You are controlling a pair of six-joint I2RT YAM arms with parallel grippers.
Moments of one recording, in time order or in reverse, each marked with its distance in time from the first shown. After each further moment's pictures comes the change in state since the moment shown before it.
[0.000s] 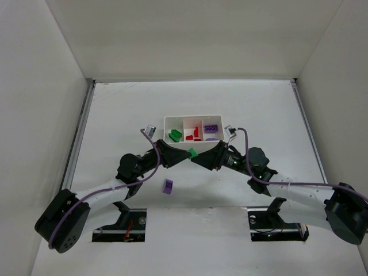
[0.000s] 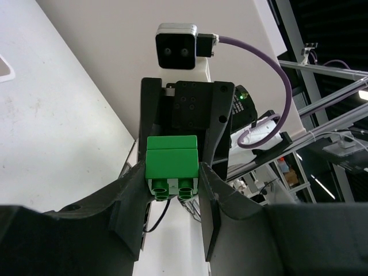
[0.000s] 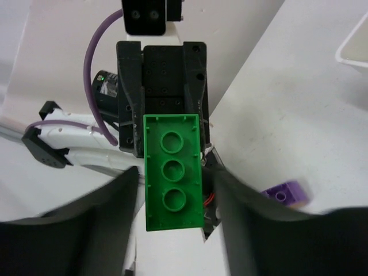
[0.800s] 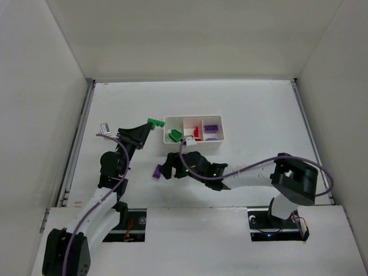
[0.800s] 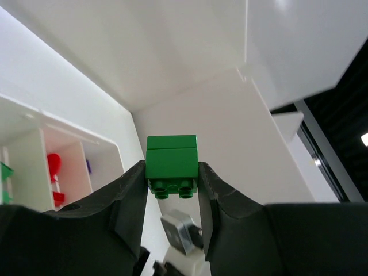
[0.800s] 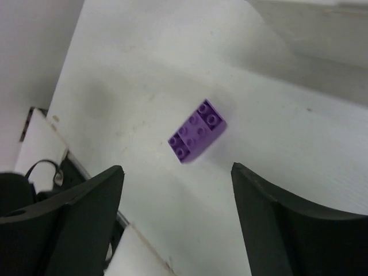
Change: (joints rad) left arm 0.339 -0.240 -0.003 -0.292 -0.373 0.000; right arm 0.307 0.518 0.368 -0.390 0.544 -0.232
